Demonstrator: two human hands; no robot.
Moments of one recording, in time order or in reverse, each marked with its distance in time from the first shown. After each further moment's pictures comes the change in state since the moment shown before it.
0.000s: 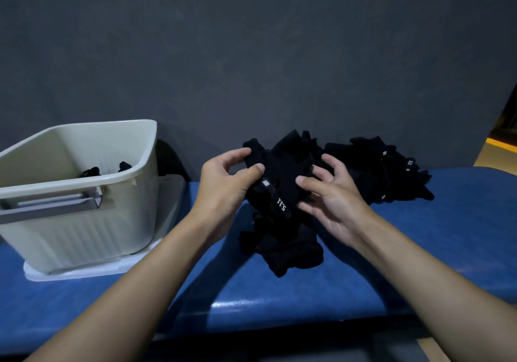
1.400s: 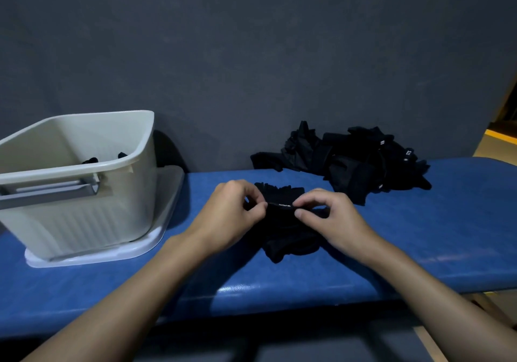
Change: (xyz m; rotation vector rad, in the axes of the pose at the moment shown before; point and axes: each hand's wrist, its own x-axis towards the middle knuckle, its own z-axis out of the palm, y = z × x) left_hand -0.023 -0.029 -0.016 0.993 -0.216 0.218; right_hand -0.024 0.028 -0.046 -0.949 -0.202 -0.330
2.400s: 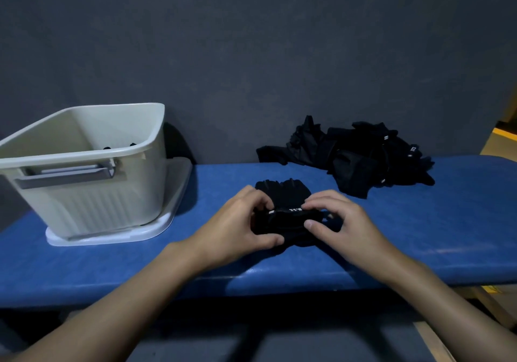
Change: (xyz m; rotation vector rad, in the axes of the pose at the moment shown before) left_hand -0.033 -0.010 0.009 -0.064 -0.153 0.145; right_hand -0.036 0.000 -0.007 -0.081 -0.018 -0.167
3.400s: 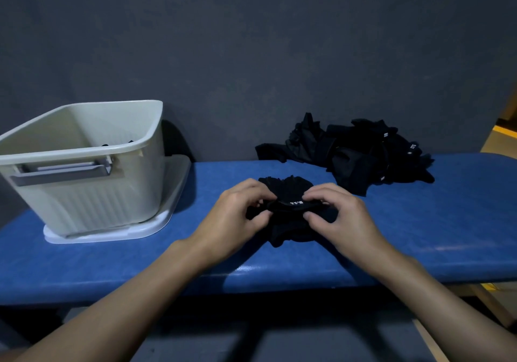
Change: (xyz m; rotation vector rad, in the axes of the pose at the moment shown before) left_hand 0.006 -0.007 0.008 -0.056 0.218 0.214; right_hand 0.006 -0.002 0.006 -0.037 0.126 -0.013
